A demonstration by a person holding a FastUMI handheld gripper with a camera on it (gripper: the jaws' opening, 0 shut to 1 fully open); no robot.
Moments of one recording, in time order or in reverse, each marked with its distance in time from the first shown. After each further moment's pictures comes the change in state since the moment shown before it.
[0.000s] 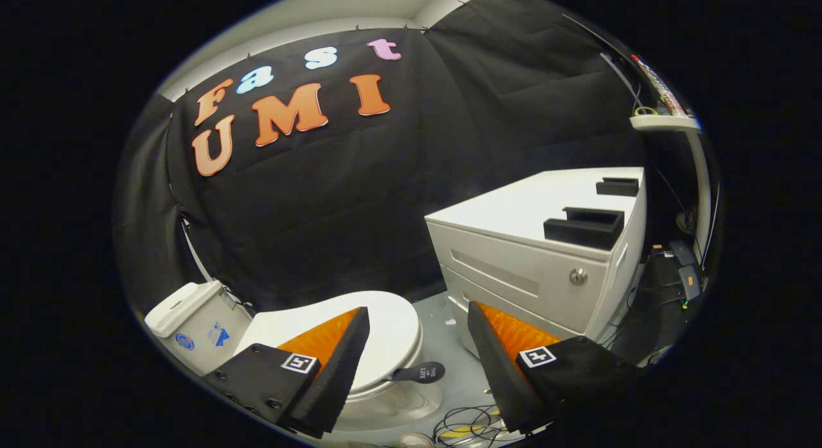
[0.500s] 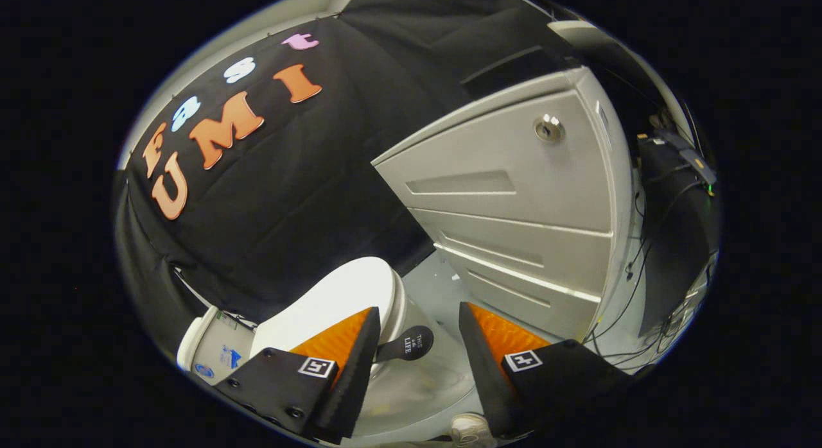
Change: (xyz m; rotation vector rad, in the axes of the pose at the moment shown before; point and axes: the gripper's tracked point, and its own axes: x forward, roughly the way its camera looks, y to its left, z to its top) arm 0.019 -0.036 -0.106 0.364 0.251 -0.026
